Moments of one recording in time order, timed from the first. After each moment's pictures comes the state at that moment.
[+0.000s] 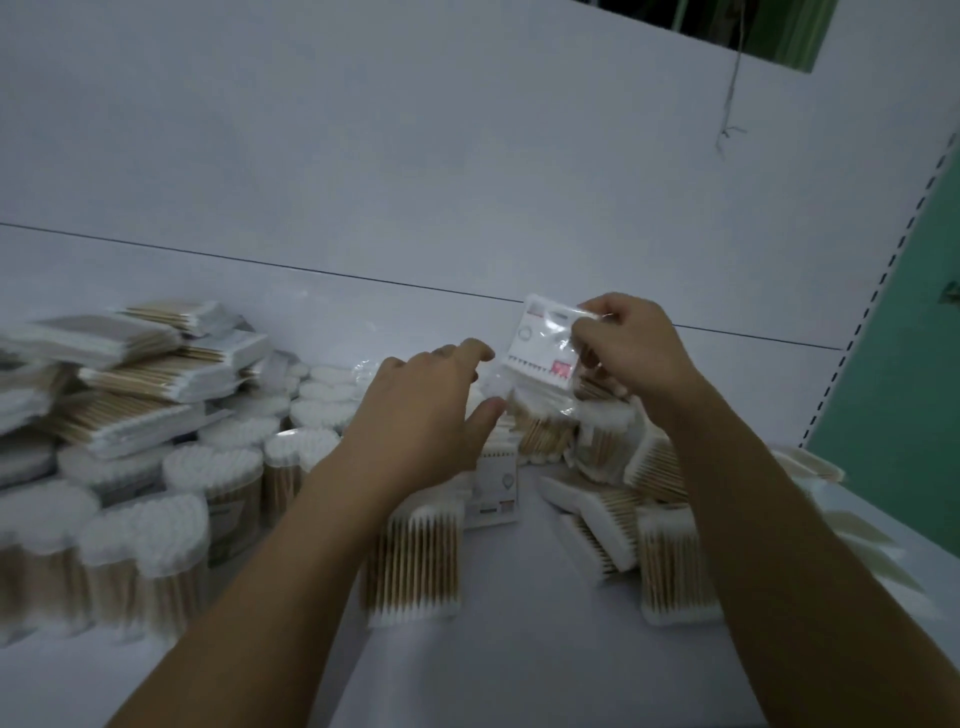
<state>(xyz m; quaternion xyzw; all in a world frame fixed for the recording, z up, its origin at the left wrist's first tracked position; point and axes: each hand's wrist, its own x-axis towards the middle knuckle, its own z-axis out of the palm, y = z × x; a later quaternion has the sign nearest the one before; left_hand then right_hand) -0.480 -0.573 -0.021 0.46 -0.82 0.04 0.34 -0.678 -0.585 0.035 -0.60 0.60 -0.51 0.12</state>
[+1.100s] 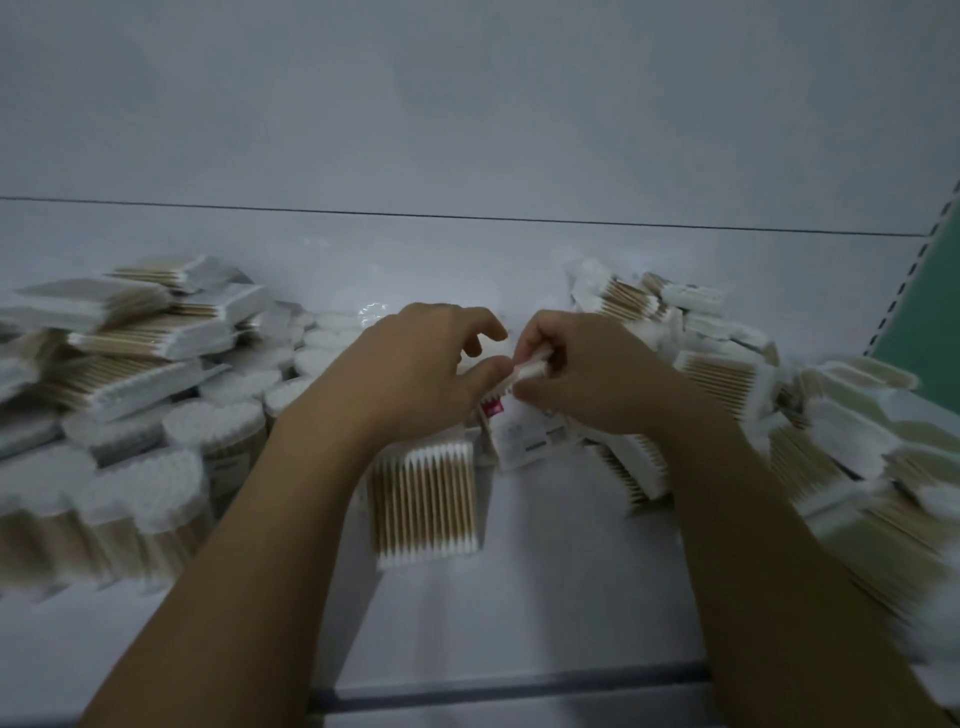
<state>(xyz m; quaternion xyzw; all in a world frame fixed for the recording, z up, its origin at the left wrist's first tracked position) -0.470 -0.574 -0.022 0.45 -0.86 0.01 0.25 -0.657 -0.566 -0.028 -0.79 0.53 -0.30 0.08</state>
